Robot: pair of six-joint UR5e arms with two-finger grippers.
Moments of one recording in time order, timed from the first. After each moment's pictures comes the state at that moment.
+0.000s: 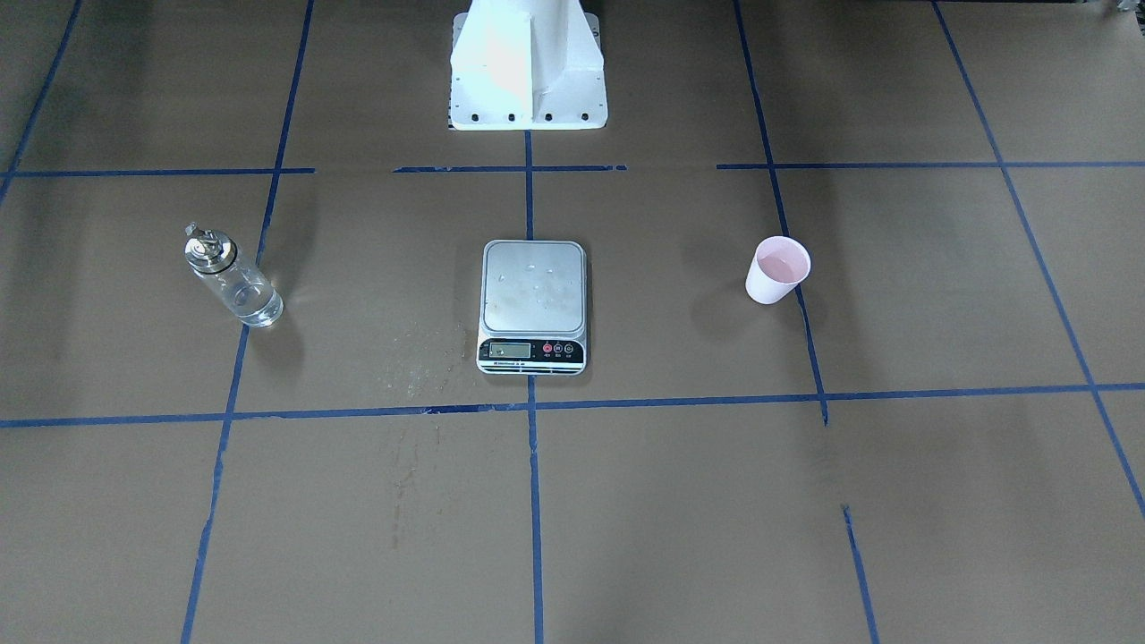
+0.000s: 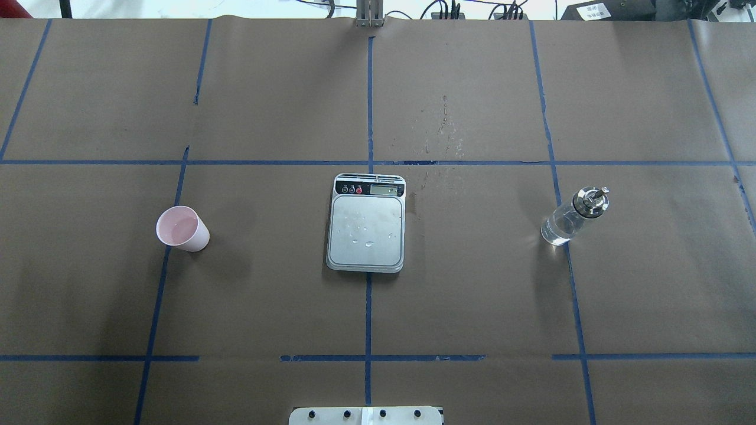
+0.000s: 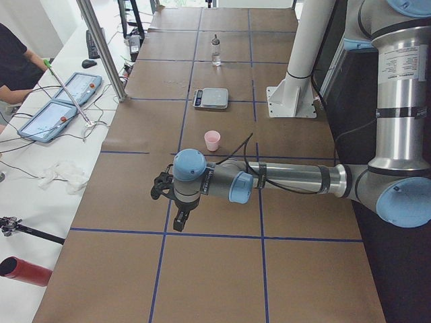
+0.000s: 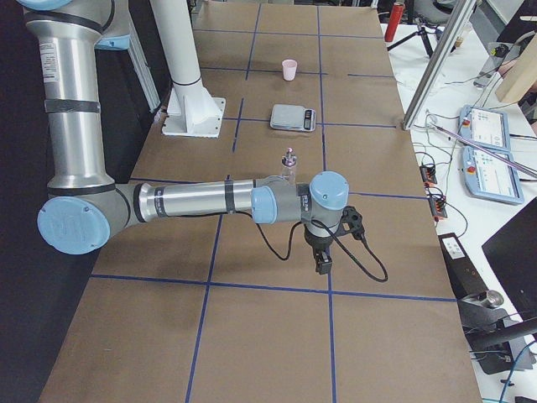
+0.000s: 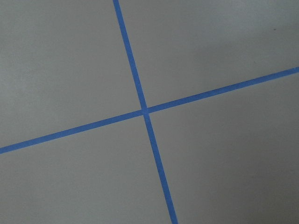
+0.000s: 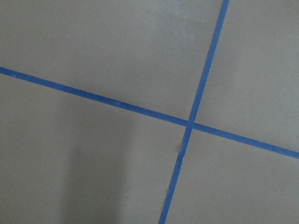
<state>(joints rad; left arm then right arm) -1.54 -1.49 -1.69 -1.78 -2.37 0.08 1.50 -1.53 1.64 -1.57 2.33 -0.14</state>
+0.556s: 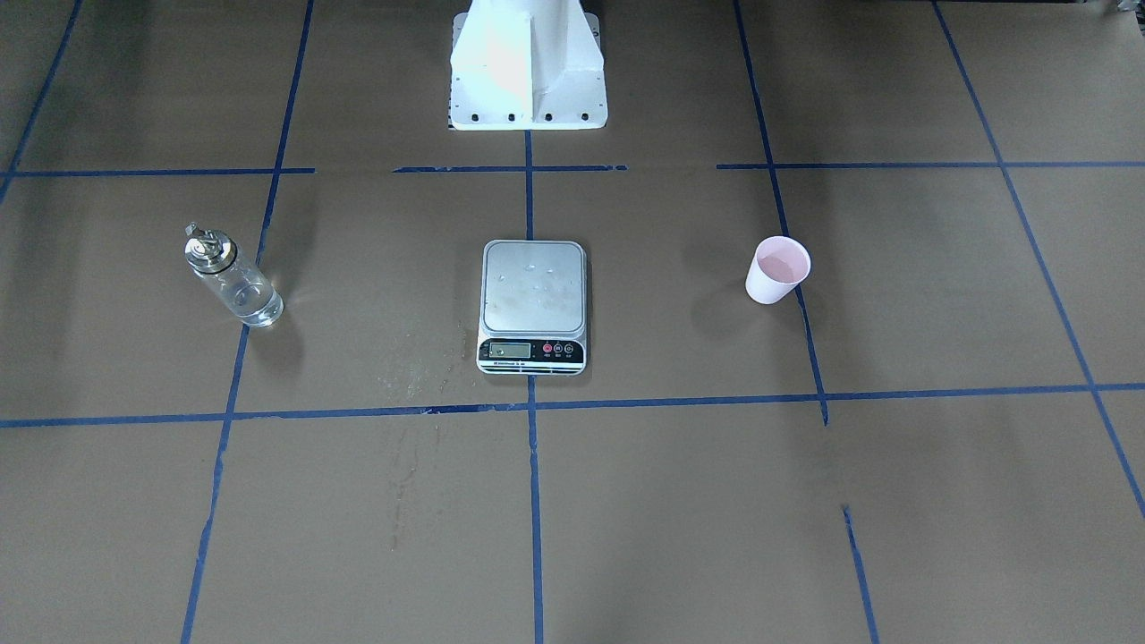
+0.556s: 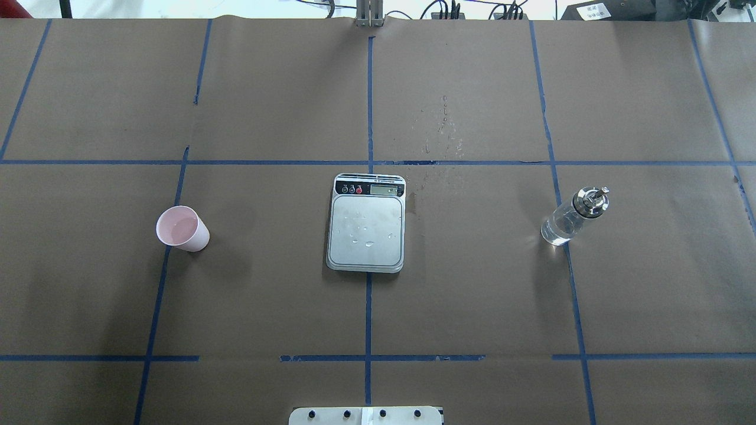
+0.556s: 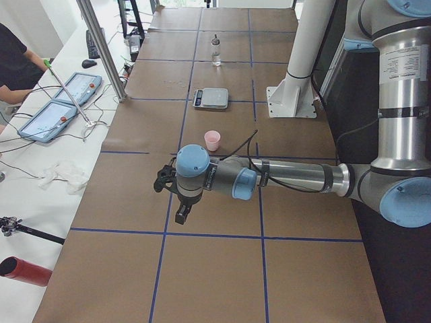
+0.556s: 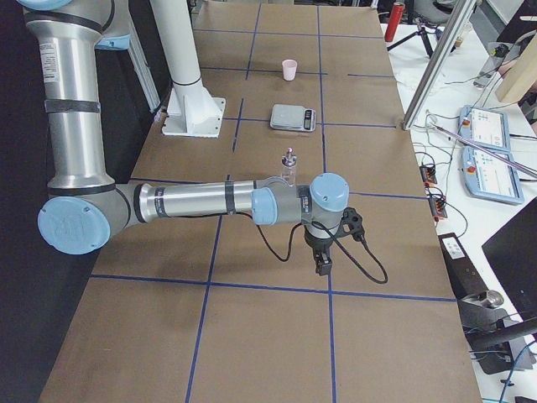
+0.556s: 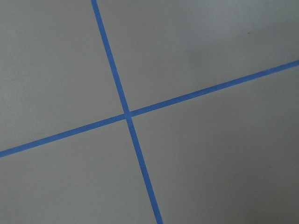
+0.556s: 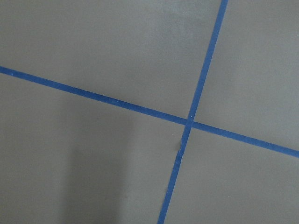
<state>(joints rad) -1.54 -1.47 -1.73 -1.78 -2.40 0.11 1.50 -1.54 1.64 -1.57 2.33 -0.15</state>
